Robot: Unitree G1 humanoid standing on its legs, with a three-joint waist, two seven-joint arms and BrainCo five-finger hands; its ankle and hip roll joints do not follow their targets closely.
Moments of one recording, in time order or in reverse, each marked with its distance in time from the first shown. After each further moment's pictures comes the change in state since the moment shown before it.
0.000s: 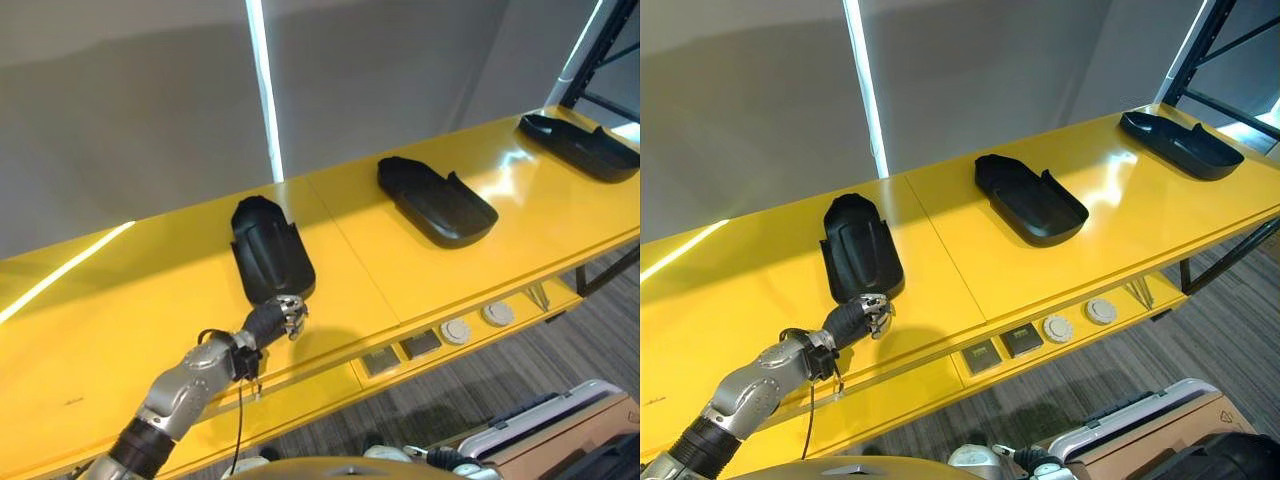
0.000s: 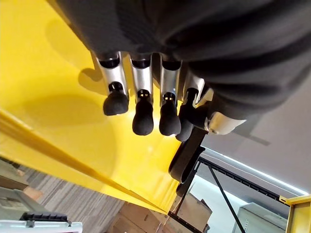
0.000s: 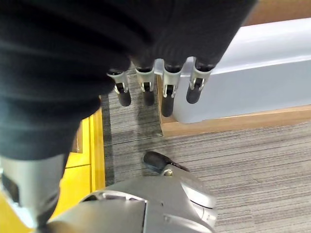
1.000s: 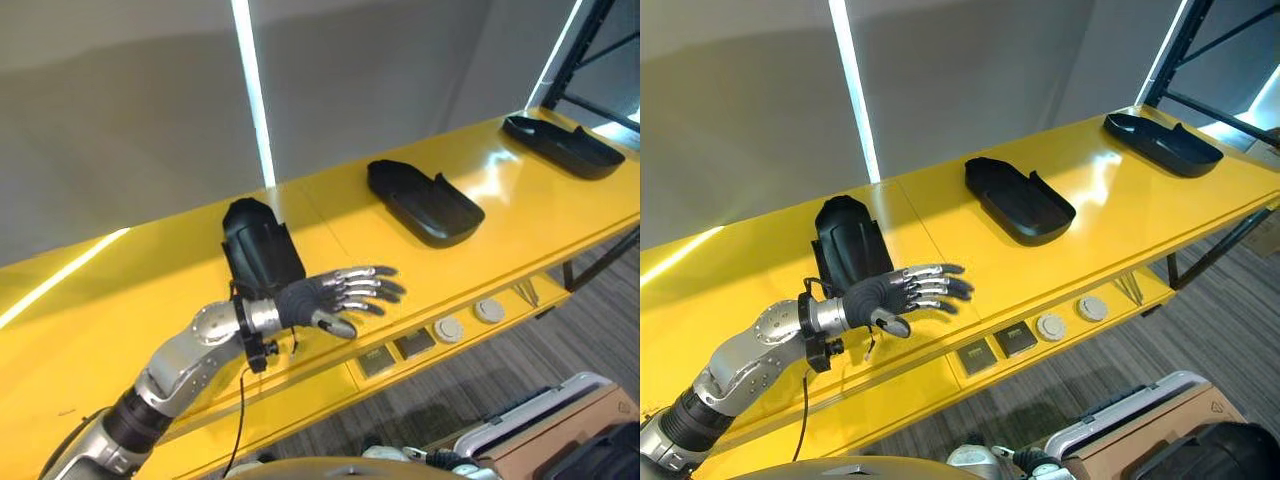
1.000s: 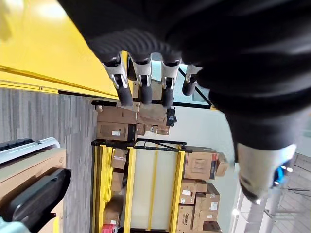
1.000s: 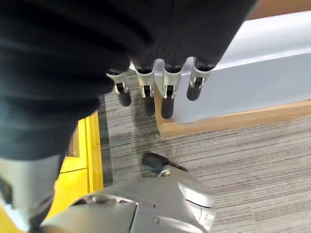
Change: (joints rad) left arm -0.185 0.064 -0.080 -0.333 0.039 -0.105 -0.310; right arm -0.032 0.009 0.017 0.060 -0.003 -0.030 -0.017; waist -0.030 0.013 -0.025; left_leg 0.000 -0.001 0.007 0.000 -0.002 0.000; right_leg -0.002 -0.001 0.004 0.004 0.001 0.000
